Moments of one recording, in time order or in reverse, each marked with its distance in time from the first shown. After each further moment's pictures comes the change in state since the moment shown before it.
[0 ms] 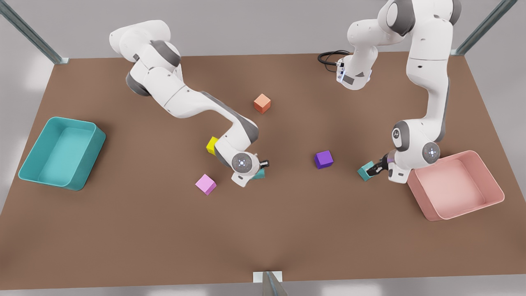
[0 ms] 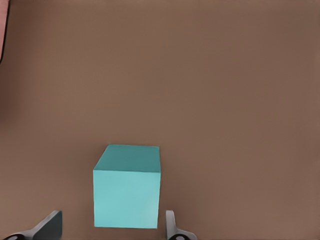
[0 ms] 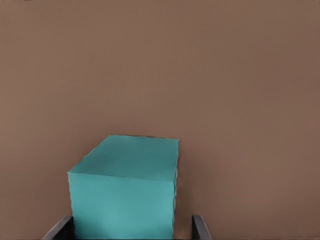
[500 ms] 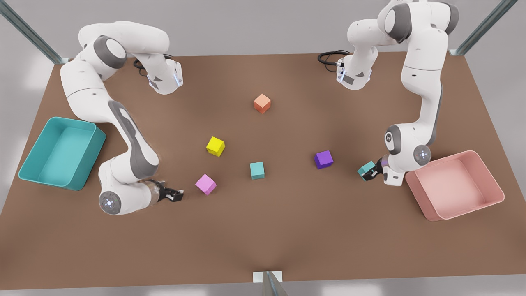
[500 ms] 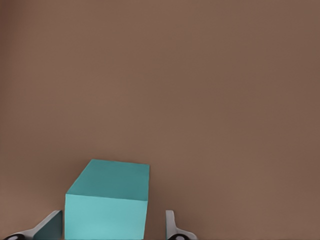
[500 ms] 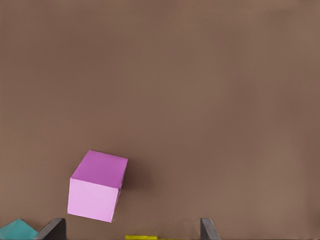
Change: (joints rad) left arm -0.019 0.069 0.001 -0.009 -0.006 0.101 -0.054; right arm -0.688 -0.170 0.186 -0.005 -0.096 -0.400 0.100
